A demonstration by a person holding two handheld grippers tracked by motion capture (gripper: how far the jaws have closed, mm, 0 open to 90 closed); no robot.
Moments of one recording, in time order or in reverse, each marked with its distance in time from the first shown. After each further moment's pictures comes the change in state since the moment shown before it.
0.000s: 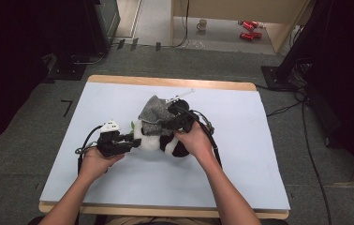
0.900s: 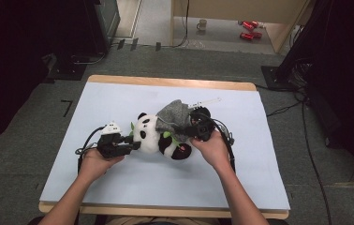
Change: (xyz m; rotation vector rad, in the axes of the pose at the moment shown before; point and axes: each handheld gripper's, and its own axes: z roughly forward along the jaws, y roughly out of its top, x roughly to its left) left arm 0.000 -0.005 0.001 0.040 0.005 0.046; right arm -0.026 -0.047 -0.033 -0.075 0.093 0.125
